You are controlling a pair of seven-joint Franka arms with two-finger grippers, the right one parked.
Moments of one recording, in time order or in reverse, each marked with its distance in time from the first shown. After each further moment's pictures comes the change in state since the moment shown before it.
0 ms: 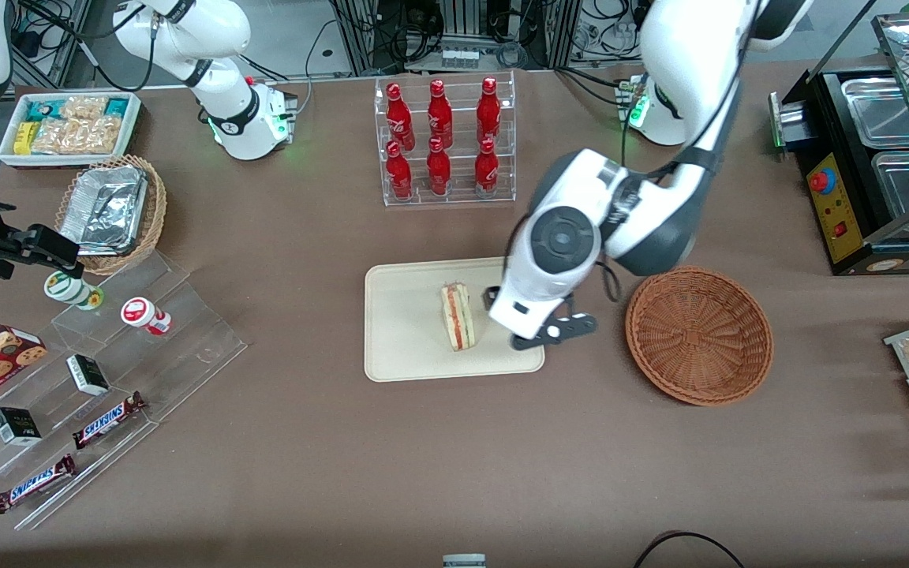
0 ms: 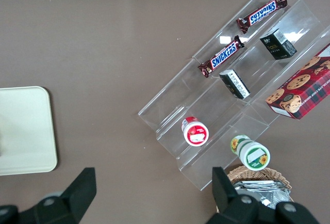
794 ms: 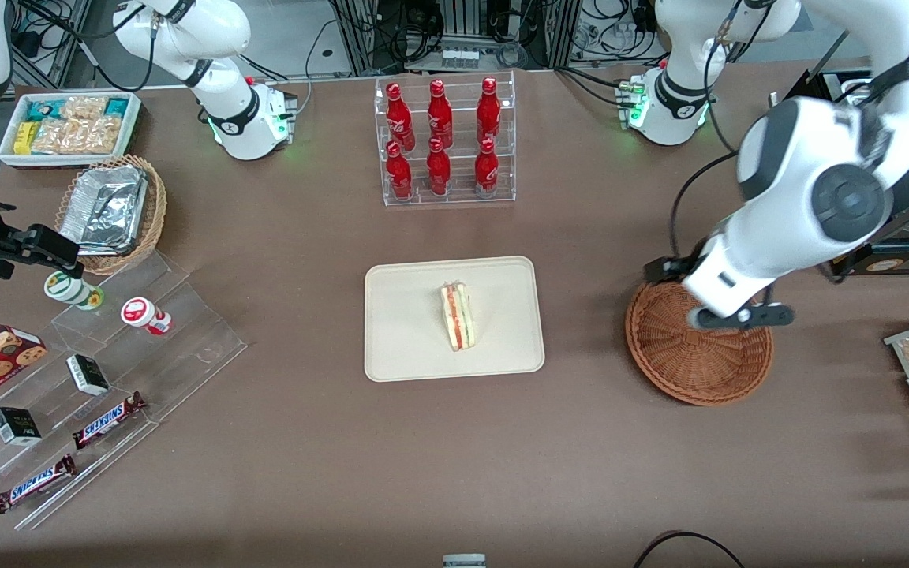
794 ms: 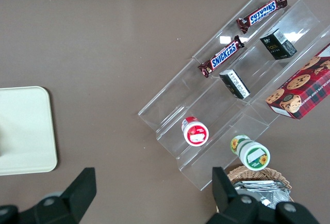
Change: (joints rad) arm 0.306 -0.399 0.008 -0.388 0.025 -0.027 0.495
